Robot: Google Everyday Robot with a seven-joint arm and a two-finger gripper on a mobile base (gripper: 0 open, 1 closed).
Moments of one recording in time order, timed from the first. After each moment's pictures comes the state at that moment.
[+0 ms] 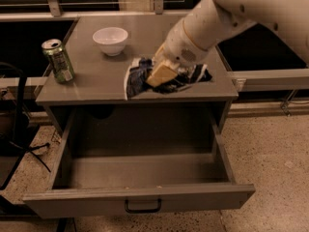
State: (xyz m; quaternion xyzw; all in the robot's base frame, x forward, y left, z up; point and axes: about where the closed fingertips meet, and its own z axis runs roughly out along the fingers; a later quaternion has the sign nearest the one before) arm 0.569 -0.014 0.923 -0.64 0.69 0.14 0.30
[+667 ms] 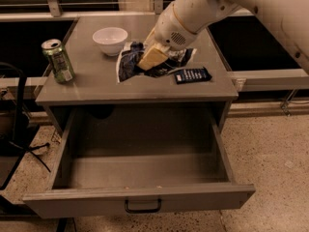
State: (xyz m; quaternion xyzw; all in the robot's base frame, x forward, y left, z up) arm 0.607 0.009 0.947 -0.65 0.67 0.14 0.33
